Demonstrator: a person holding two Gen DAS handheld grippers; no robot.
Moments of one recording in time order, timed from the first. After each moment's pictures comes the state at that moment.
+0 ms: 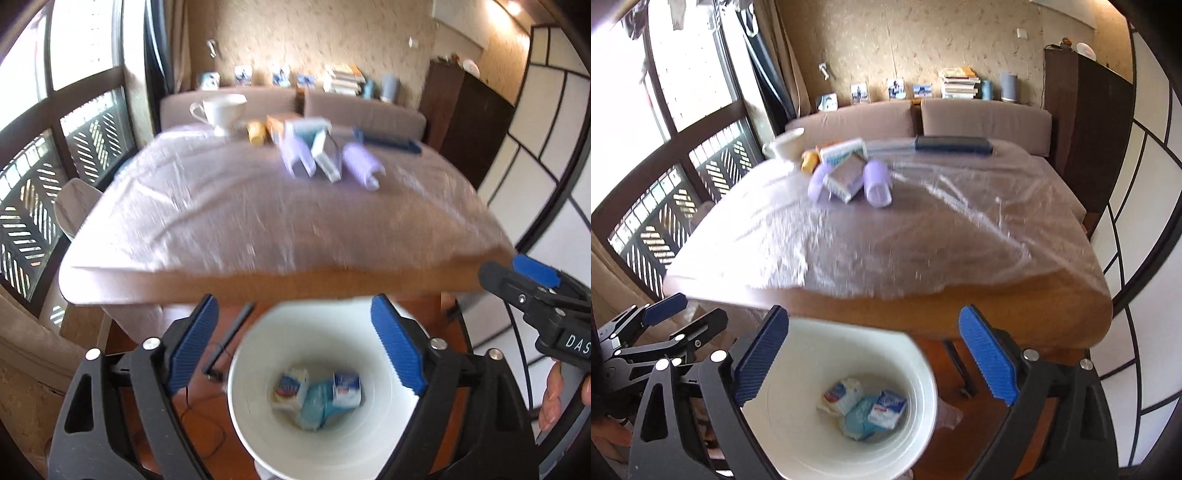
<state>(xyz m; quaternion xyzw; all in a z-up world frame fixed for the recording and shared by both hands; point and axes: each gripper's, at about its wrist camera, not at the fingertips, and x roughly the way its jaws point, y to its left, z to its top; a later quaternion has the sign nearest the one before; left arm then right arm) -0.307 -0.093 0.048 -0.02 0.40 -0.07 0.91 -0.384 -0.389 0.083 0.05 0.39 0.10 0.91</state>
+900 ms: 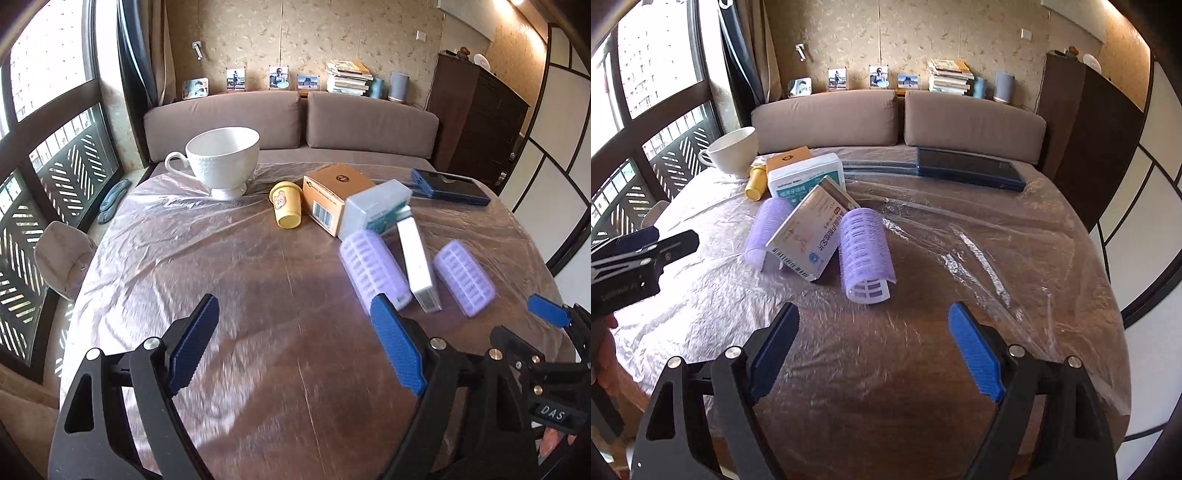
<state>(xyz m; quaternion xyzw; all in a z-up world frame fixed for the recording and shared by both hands) -0.094 -0.060 0.048 0.02 0.41 -0.09 0.91 -0.207 -0.330 0.047 0.00 0.43 0.04 0.90</state>
